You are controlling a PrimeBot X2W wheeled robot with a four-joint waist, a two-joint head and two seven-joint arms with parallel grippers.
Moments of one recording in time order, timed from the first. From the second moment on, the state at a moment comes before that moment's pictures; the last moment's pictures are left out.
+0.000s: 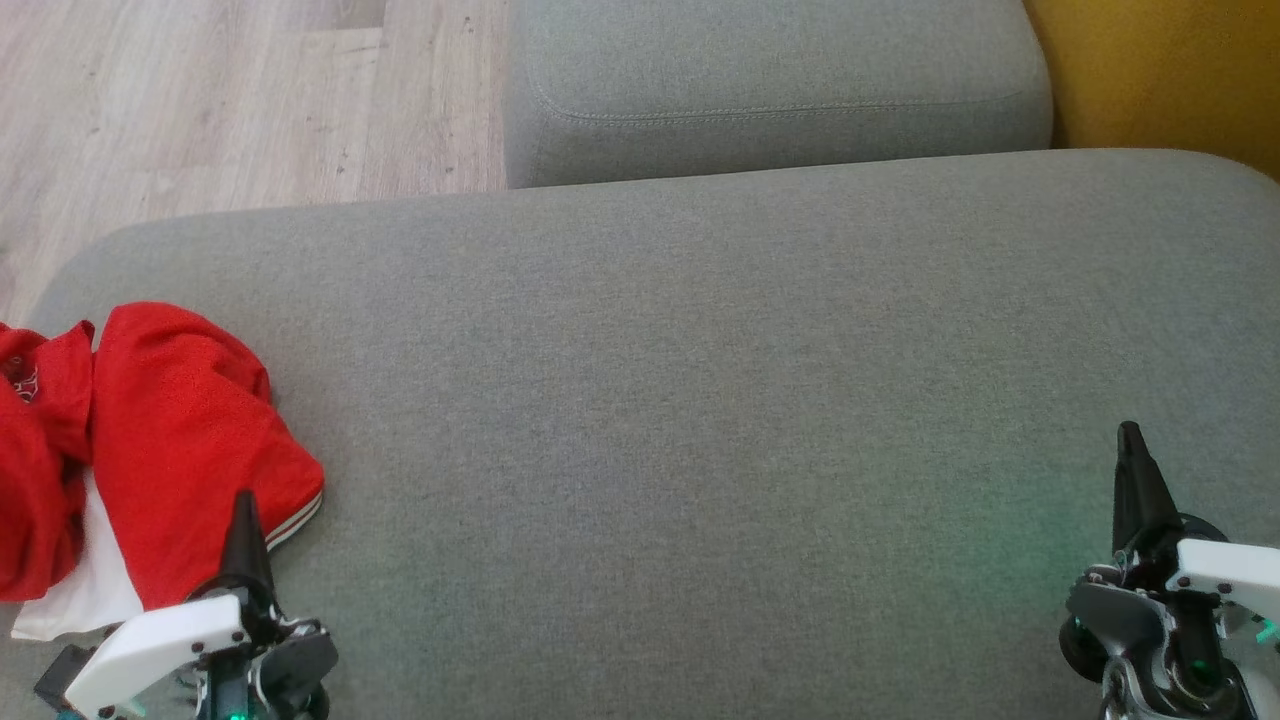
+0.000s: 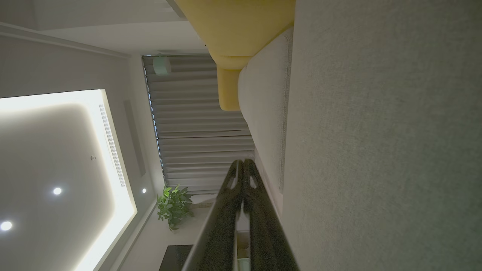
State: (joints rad) left arm -0.06 0.04 0.08 0.27 -1.62 -0.12 0.11; right arm -0.06 -0.04 -0.13 0.28 1.61 0.12 0.11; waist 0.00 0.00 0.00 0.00
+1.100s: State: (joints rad) left arm 0.04 0.02 0.06 0.38 -1.58 -0.12 0.09; right arm 0.04 -0.03 -0.10 0.38 1.59 0.11 0.09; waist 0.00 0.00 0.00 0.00
